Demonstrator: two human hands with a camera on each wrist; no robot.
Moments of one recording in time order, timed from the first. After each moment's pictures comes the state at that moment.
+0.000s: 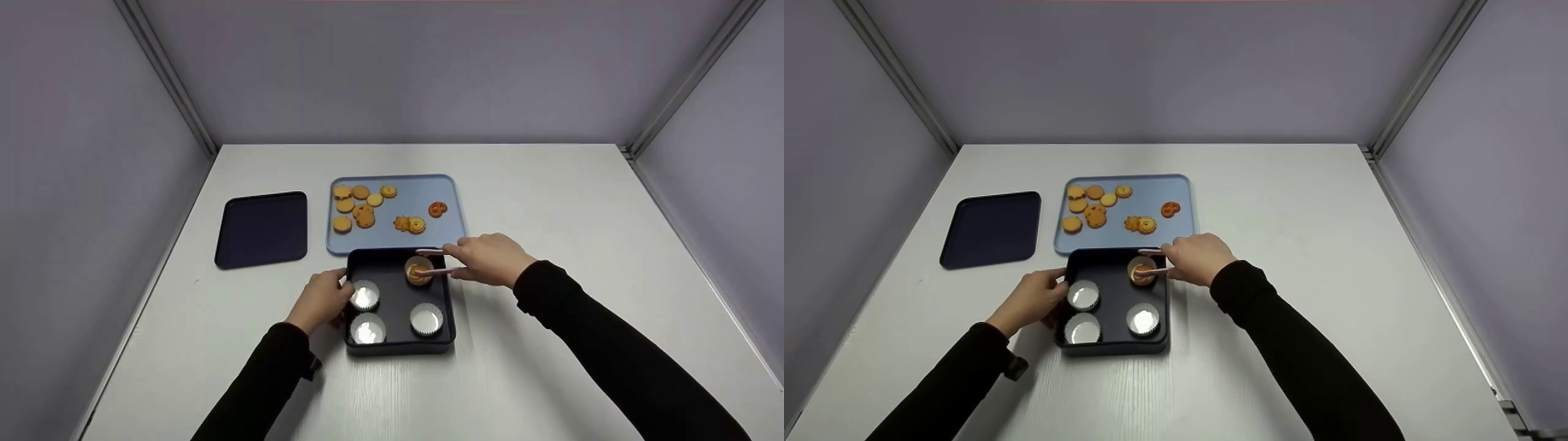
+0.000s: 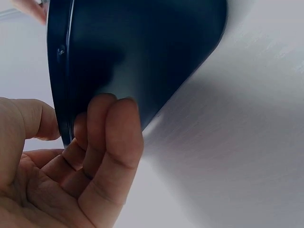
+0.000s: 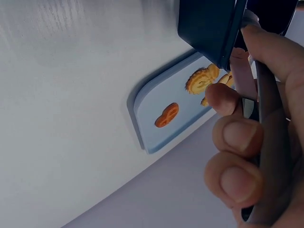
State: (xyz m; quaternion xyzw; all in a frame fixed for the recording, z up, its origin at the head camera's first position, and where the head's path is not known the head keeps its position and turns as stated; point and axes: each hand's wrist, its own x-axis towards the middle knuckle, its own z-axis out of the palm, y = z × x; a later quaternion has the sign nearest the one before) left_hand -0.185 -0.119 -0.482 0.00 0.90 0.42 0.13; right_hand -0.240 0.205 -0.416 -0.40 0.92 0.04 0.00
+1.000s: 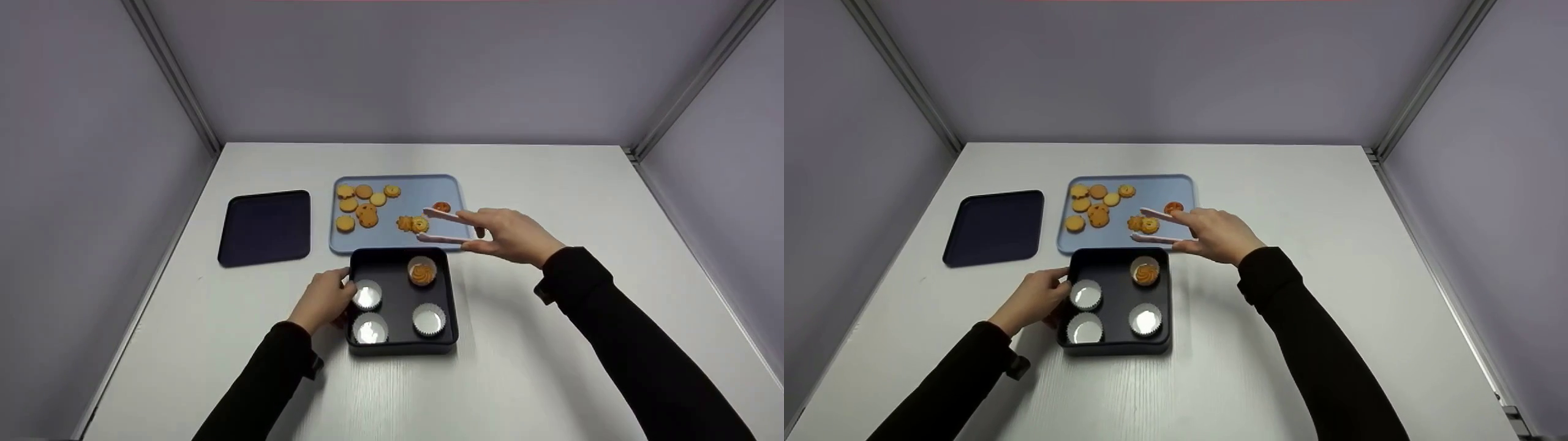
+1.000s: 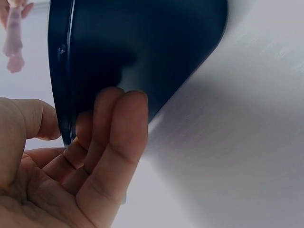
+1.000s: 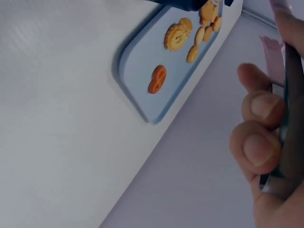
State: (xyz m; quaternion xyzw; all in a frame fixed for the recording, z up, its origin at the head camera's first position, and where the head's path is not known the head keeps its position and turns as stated) left_hand -0.185 -0.119 -0.481 0.01 0.90 0.42 0.13; right_hand -0.265 0.233 -0.394 -0.36 0.92 -0.15 0.01
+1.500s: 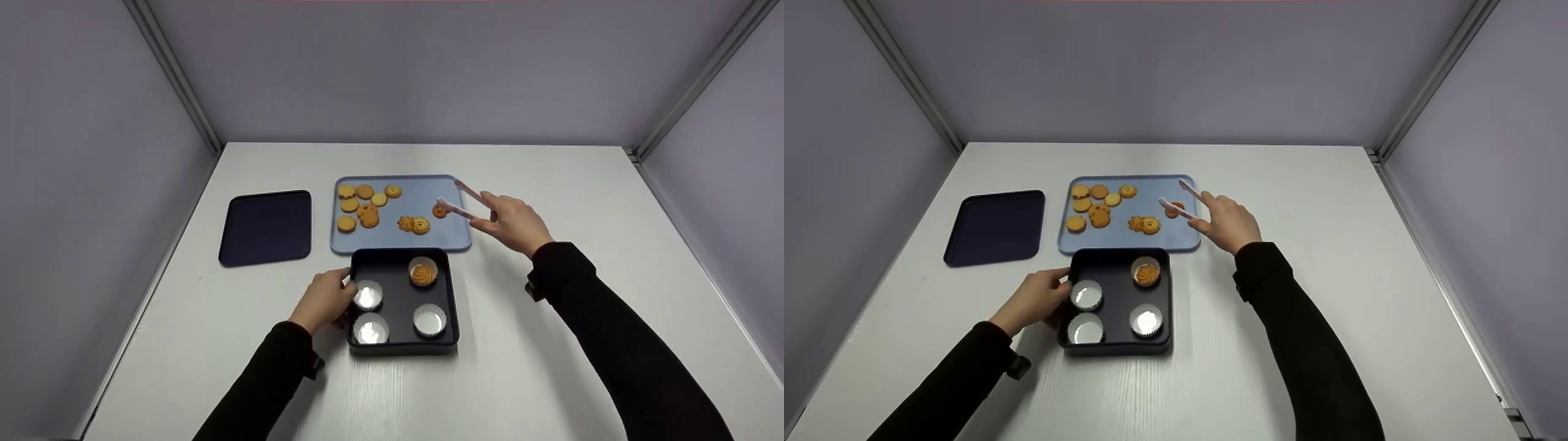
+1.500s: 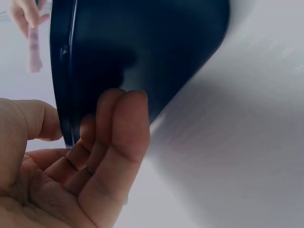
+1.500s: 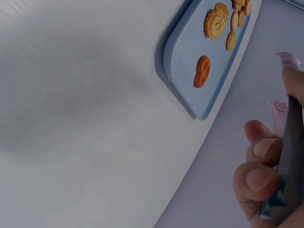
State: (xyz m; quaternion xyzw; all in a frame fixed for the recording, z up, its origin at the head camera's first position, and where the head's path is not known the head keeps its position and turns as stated) left_hand -0.186 -0.119 -0.482 0.01 0.92 0.39 0.11; right_hand -0.297 0.240 -0.420 -0.18 0.96 -0.19 0.00
